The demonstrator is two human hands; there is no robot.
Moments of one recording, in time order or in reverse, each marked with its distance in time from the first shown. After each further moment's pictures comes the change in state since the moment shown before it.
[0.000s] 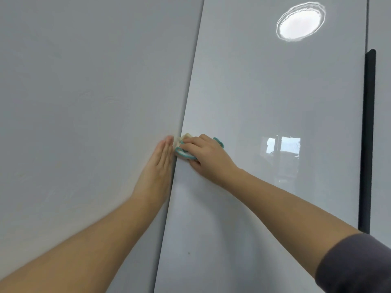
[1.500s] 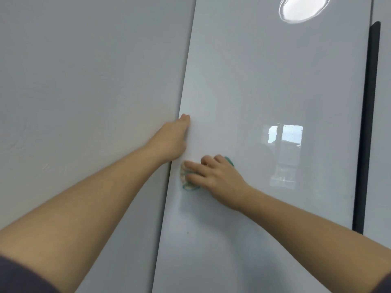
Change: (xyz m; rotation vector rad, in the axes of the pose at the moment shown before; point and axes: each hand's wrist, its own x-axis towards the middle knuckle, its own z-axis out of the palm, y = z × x) left_hand 0.040 -0.036 -0.036 -1.399 -0.085 -0.086; right_hand -0.081 -0.030 -0.006 -0.321 -0.017 -0.279
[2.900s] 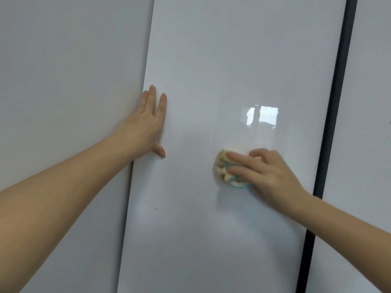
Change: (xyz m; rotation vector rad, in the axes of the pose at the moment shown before) left_hand 0.004 -0.009 0.062 0.314 0.011 0.151; right_hand -0.142 0.029 -0.086 0.068 -0.092 0.229
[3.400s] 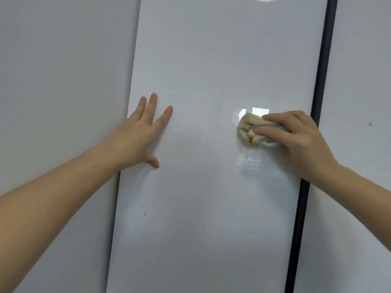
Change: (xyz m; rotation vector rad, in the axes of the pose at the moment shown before) left_hand -0.005 0.004 0.005 0.023 0.027 0.151; right_hand 0.012 0.071 -0.050 -0.105 0.048 0.204
